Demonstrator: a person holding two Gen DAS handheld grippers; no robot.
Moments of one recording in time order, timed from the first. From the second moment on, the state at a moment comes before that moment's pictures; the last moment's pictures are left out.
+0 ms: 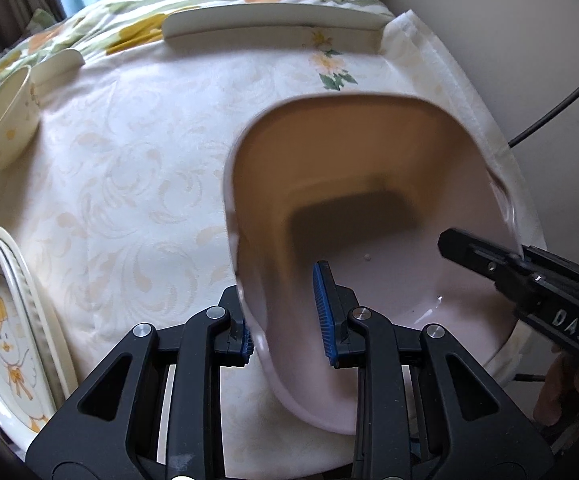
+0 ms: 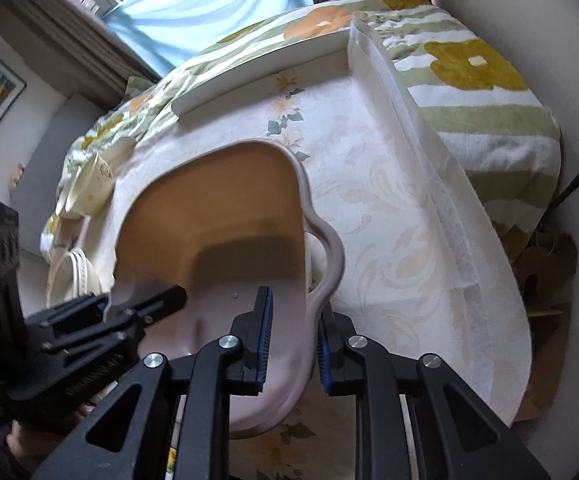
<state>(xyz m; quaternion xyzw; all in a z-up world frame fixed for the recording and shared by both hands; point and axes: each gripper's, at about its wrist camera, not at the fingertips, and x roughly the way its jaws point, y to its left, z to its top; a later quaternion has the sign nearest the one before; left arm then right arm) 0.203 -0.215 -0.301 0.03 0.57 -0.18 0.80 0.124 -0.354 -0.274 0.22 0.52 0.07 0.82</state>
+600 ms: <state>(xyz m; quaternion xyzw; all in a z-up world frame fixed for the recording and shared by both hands) 0.206 -0.229 -0.304 0.04 0.56 -0.19 0.81 0.121 -0.366 -0.284 0.30 0.51 0.06 0.80</state>
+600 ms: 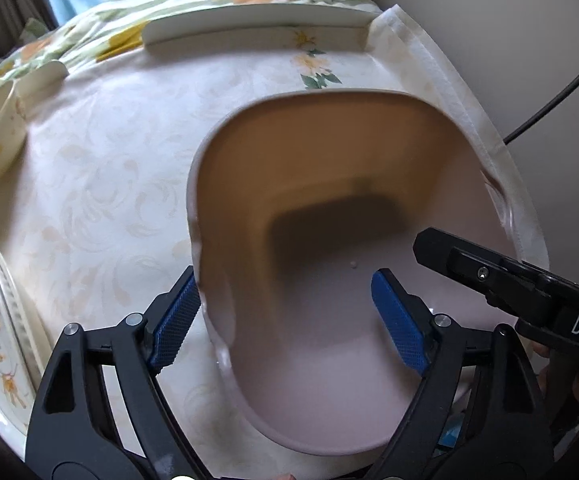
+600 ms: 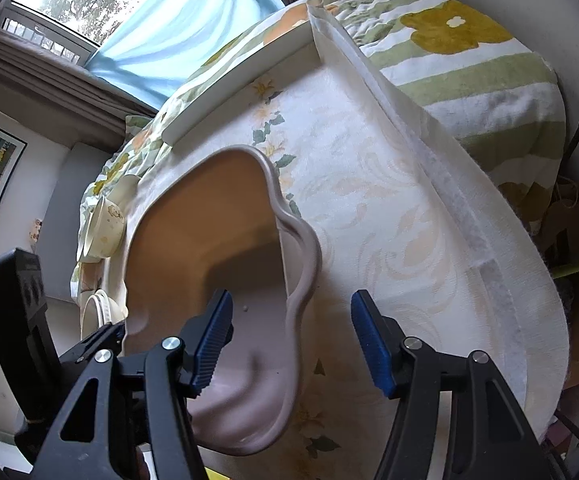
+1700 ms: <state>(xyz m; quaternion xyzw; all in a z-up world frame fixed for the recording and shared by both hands) 0.222 0.062 -0.128 -0.17 0.47 0.01 0.86 0.220 -0.190 -0.107 0.06 0.45 0.21 0.87</state>
